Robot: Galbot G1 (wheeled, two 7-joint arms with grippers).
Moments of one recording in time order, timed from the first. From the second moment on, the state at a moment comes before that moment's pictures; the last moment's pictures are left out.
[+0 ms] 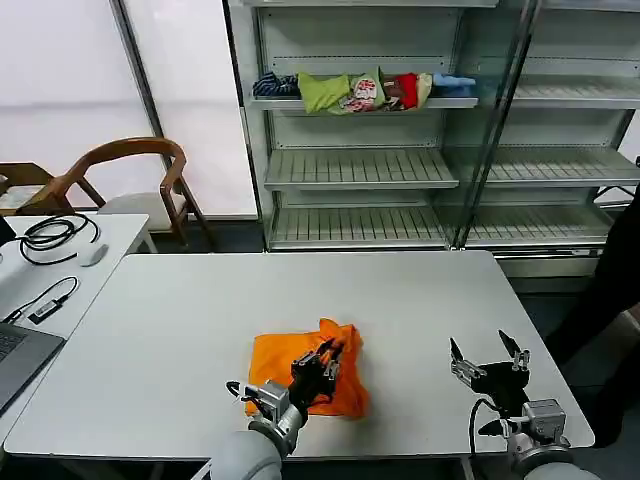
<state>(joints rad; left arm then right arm) 1.08 -1.12 0.14 -1.98 -0.49 0.33 -0.28 -1.56 1.14 0.61 2.28 0.27 -0.44 0.15</state>
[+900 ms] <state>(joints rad) 1.23 -1.04 -0.06 -2.10 -0.61 0.37 -0.42 -1.51 1.15 0.58 2.26 0.27 -0.43 0.14</state>
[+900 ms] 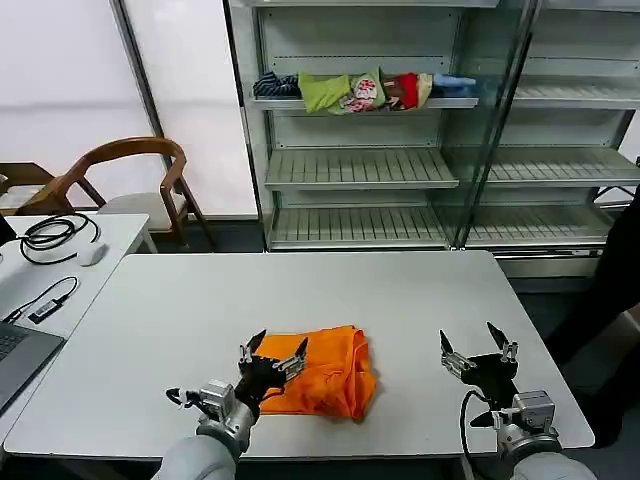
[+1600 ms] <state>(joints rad) 1.23 -1.08 -0.07 -1.96 -0.67 0.34 -0.65 -1.51 1.15 0.57 2.26 0.26 -0.43 0.14</state>
